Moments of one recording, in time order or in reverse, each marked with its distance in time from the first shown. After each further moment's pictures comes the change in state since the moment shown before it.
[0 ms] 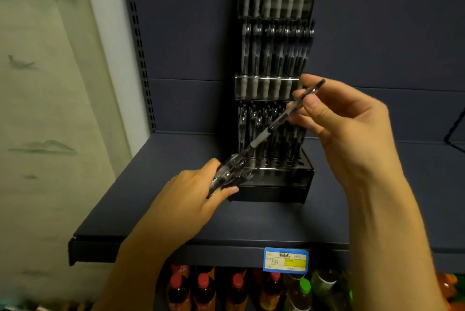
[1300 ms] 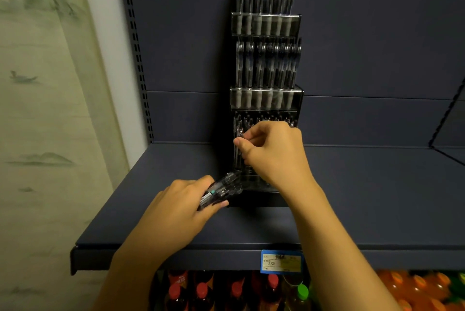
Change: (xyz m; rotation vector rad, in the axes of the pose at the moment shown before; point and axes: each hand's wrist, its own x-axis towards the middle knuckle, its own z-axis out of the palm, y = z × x) left_hand -0.008 -0.005 -0.005 0.093 -0.027 -0.032; right_hand -0.003 0.038 0.051 -0.910 -0.047 0.071
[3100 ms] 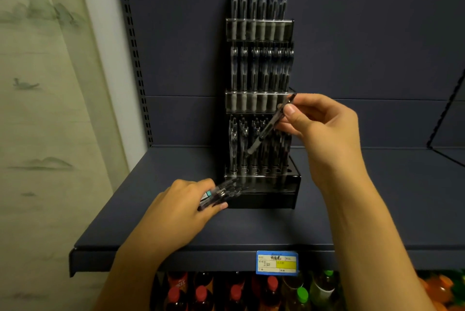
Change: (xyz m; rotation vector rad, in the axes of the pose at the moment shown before) left_hand 0.005 0.008 -0.001 0.050 -0.048 -0.041; right_hand -0.003 0.002 -0.061 0.790 0.203 0.074
